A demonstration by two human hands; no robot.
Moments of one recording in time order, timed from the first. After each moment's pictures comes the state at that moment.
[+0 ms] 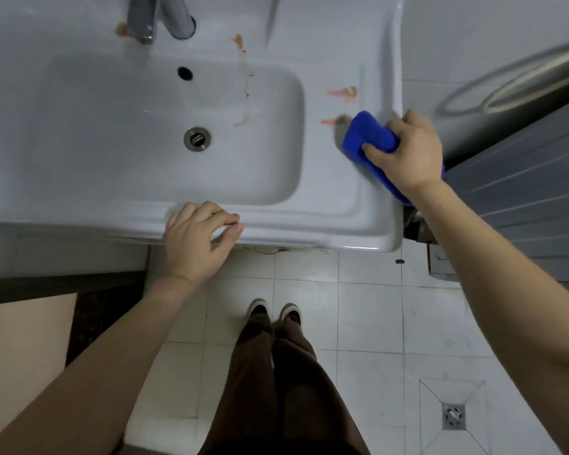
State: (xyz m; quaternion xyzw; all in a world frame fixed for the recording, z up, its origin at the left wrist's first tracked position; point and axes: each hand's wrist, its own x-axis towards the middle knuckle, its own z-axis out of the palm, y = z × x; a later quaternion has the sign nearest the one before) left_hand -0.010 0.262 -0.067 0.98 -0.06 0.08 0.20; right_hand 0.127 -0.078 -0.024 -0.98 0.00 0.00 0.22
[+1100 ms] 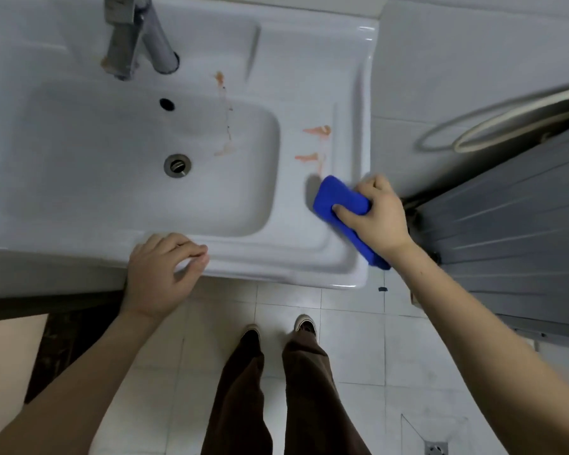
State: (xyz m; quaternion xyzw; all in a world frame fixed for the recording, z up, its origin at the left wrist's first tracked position) left_hand -0.010 0.262 -0.063 0.97 -0.05 0.06 0.22; right_hand 0.097 -0.093 -0.025 -0.94 -0.02 0.05 0.33
